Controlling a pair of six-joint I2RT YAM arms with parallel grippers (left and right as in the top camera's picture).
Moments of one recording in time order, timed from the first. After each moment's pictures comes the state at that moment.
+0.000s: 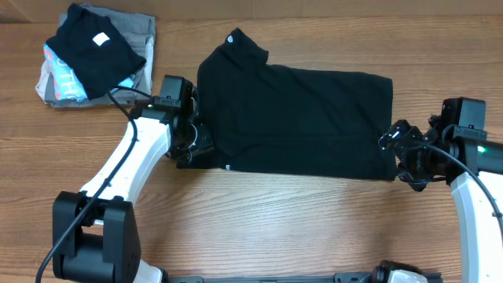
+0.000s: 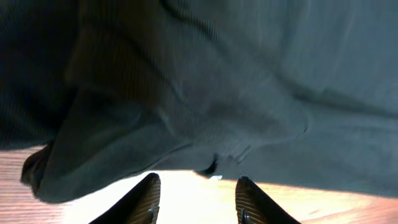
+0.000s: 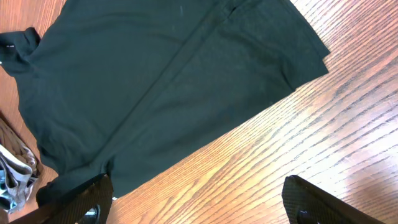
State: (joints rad) left arm -0.19 1.70 1.17 -0.81 0.25 -0.54; right arm -0.21 1.24 1.11 -1.11 -0.30 0.65
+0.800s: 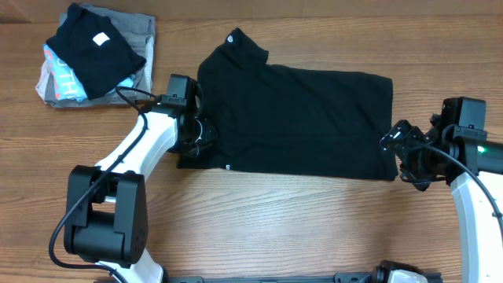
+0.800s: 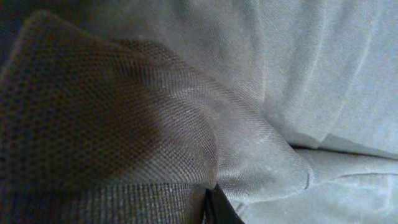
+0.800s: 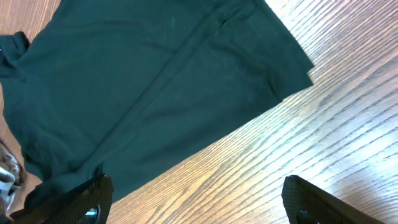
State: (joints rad) left arm -0.19 1.82 1.17 -0.65 0.29 -0.60; right arm -0.21 1.24 1.11 -1.10 -0.26 0.62
